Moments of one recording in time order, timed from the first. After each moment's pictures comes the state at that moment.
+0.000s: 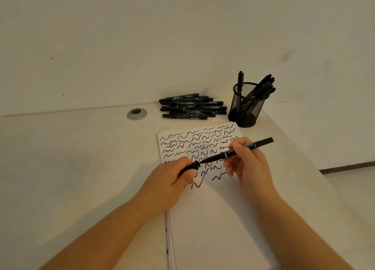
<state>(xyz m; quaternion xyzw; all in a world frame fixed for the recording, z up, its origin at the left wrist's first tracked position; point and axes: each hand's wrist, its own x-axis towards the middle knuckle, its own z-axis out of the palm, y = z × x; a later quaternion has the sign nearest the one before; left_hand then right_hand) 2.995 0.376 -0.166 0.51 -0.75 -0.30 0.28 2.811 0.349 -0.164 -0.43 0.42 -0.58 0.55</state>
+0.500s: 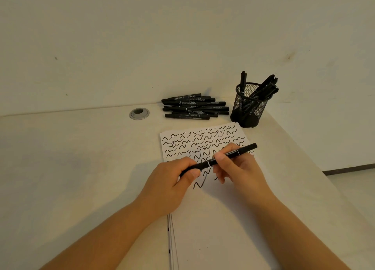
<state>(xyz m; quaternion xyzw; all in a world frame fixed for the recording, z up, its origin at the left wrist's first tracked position) 2.994 0.381 -0.166 0.49 -0.75 -0.28 0.34 2.819 0.362 -0.159 -0.56 0.39 -0.50 0.53</state>
